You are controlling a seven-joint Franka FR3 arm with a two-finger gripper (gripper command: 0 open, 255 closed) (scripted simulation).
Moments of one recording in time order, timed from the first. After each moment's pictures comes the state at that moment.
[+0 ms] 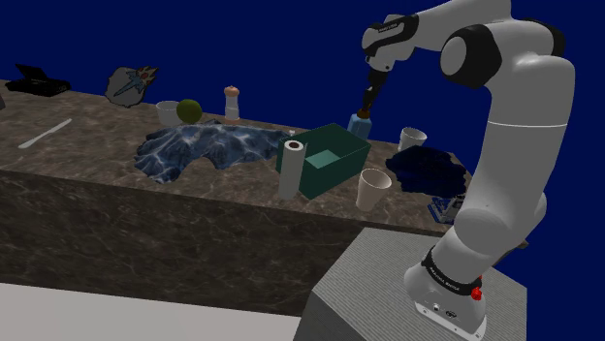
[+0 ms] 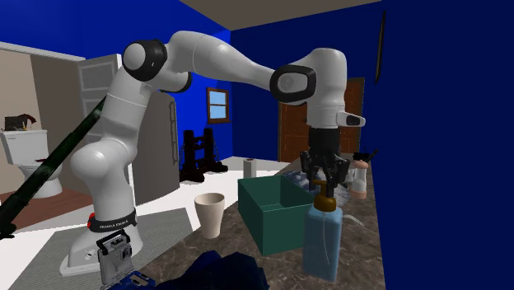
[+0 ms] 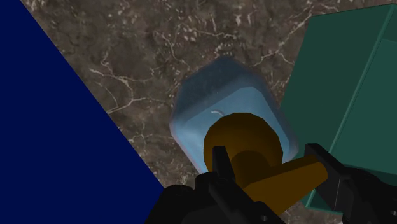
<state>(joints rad) -0.28 0.38 -0.46 -1.58 0.18 1.92 -0.89</state>
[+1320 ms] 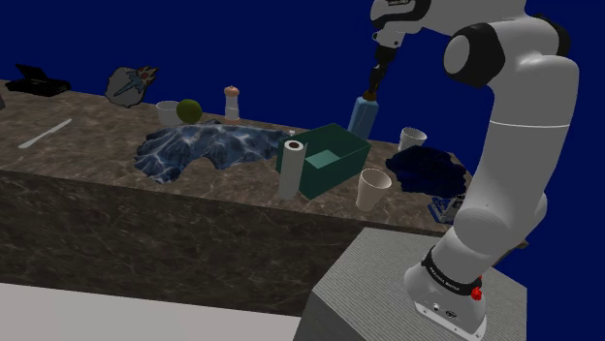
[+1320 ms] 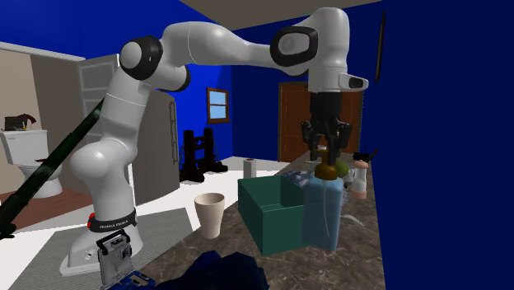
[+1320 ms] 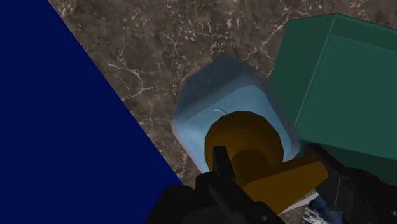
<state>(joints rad) -0.29 0.37 -0.47 -1.39 0.17 1.71 -0.88</state>
